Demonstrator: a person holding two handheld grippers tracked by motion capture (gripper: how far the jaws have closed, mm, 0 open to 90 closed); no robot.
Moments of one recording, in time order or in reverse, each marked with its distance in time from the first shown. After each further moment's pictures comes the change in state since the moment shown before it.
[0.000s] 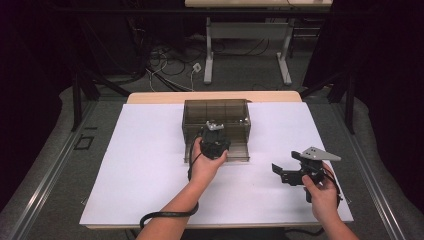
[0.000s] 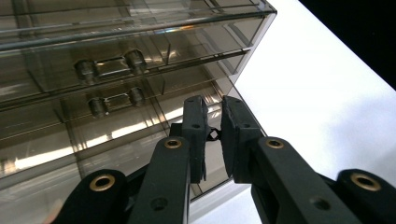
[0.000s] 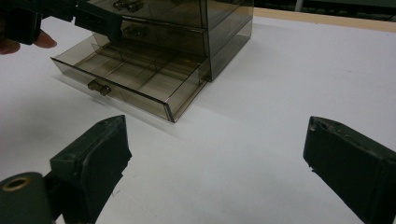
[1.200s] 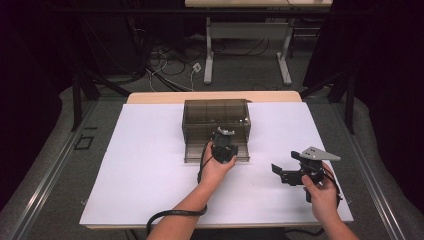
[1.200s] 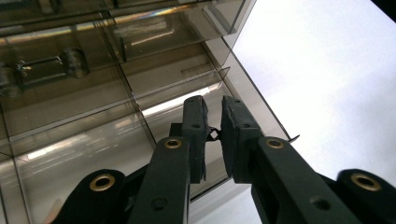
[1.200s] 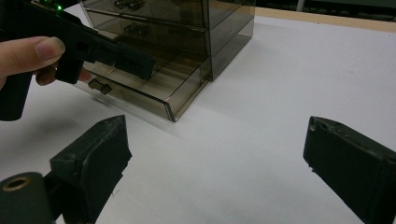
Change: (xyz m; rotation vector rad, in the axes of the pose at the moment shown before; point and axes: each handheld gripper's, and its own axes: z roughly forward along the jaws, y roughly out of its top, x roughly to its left) left arm -0.012 -0.014 0.040 0.109 0.012 0.028; right arm 0.000 0.000 0.001 0.001 0.001 -0.006
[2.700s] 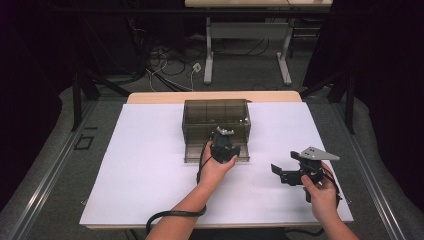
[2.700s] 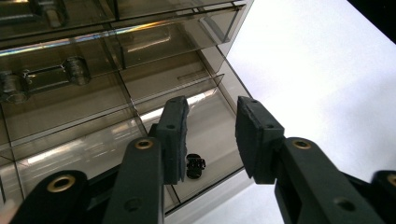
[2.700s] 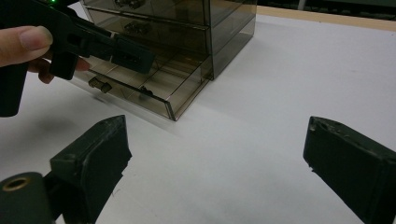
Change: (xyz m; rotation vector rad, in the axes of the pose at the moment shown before) left arm 0.000 0.001 -0.006 -0.039 -0.019 -0.010; right arm 0.000 0.000 0.001 0.006 0.004 -0.004
